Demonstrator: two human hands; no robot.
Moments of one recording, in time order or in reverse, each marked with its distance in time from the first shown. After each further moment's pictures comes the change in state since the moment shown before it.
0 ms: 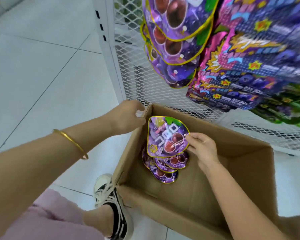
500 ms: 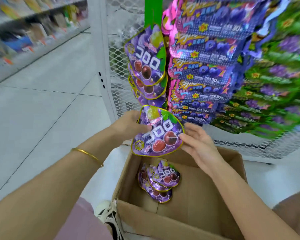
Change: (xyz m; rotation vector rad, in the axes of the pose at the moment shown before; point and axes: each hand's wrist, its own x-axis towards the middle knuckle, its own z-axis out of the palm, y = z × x) left_hand -0.051 0.062 -0.025 -0.555 -0.011 0.182; right_hand -0.091 -0.101 -0.027 0.243 -0.331 -0.261
